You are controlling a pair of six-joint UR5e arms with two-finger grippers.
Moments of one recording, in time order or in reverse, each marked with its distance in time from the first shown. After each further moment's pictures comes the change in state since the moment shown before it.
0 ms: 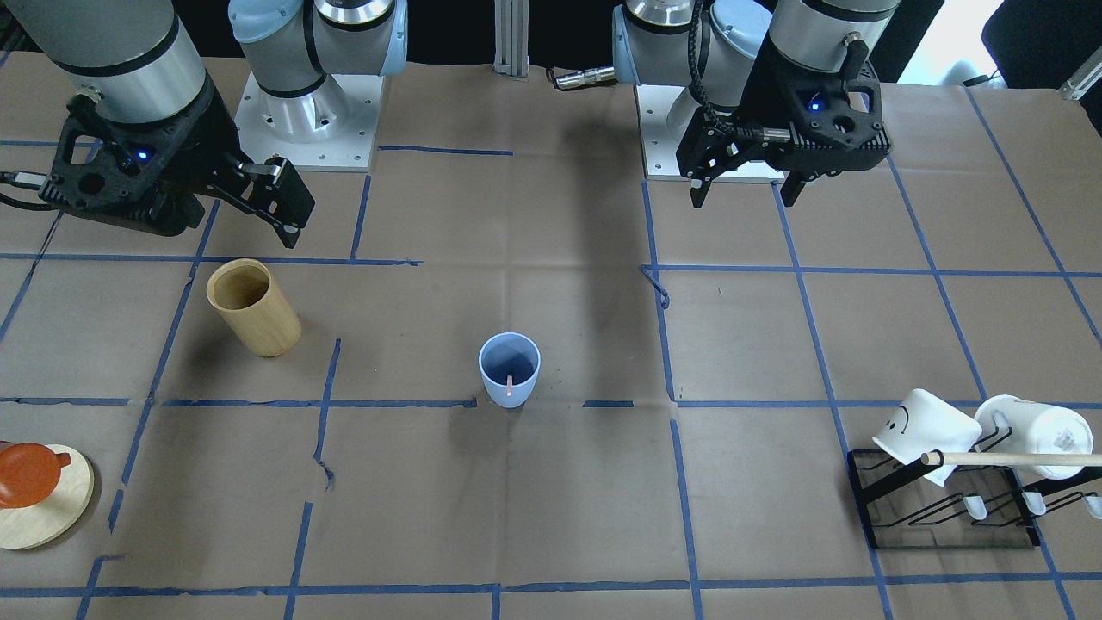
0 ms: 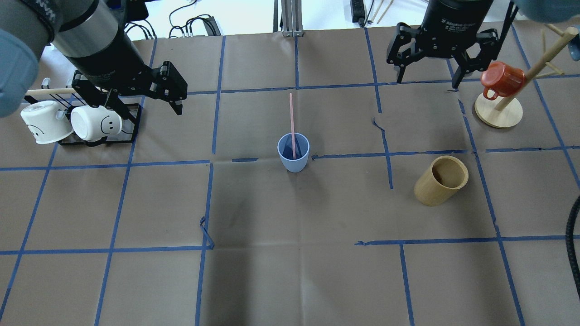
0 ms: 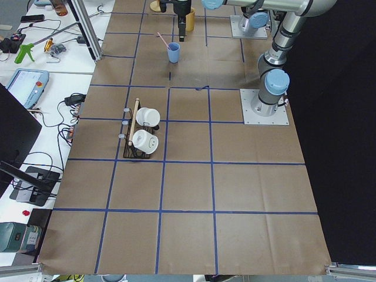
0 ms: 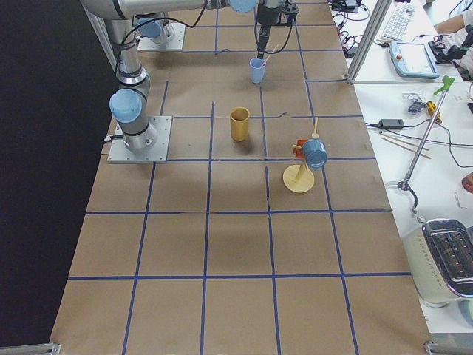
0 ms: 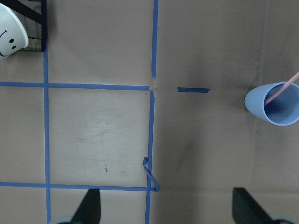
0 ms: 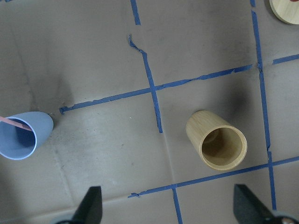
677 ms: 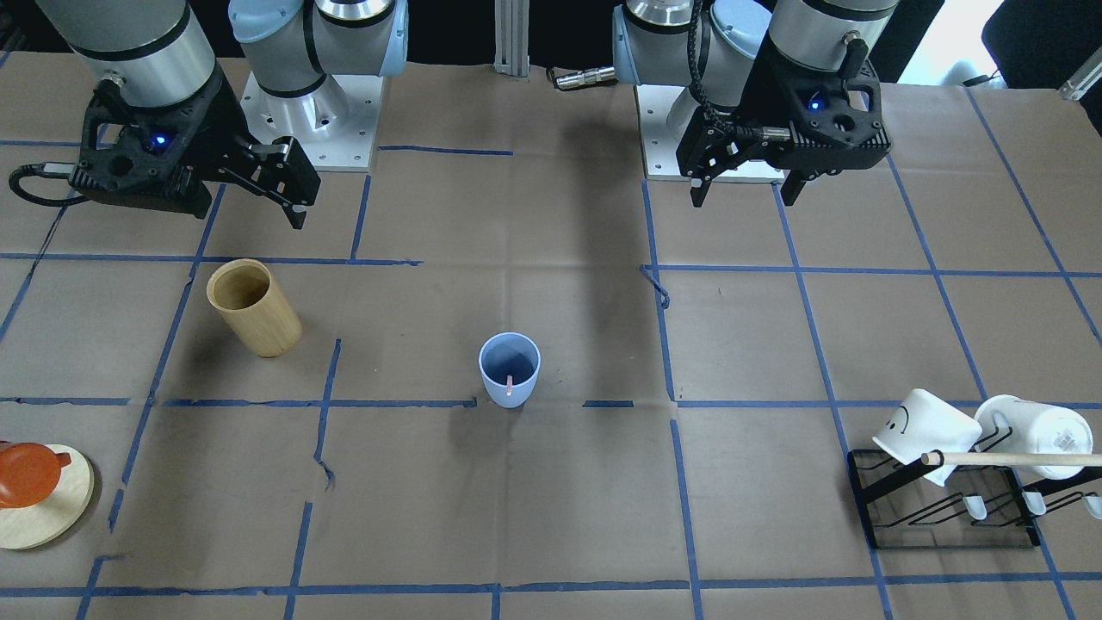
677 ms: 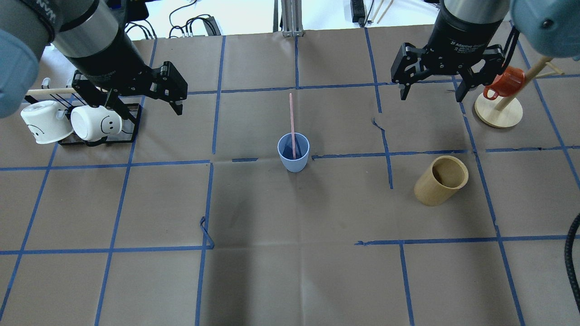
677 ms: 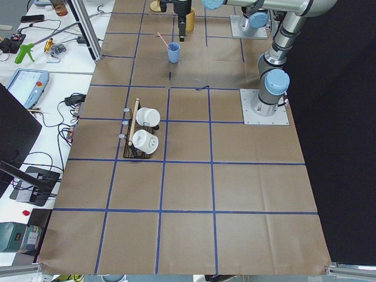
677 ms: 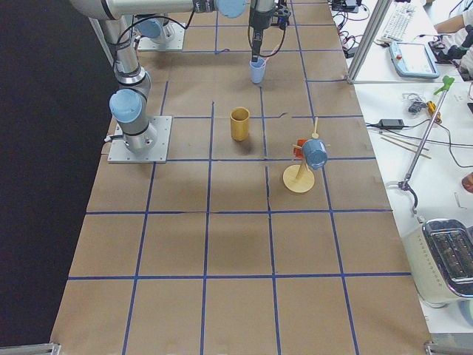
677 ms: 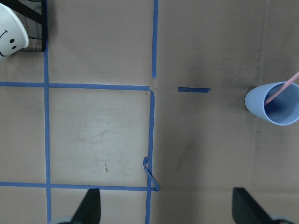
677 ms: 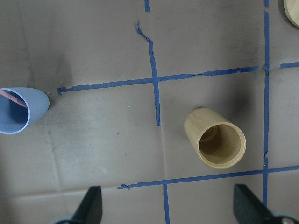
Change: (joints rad) left arm -0.001 0.001 -0.001 0.000 0.002 0.000; right arm -0.001 -0.047 0.068 -0.023 0.006 -0.132
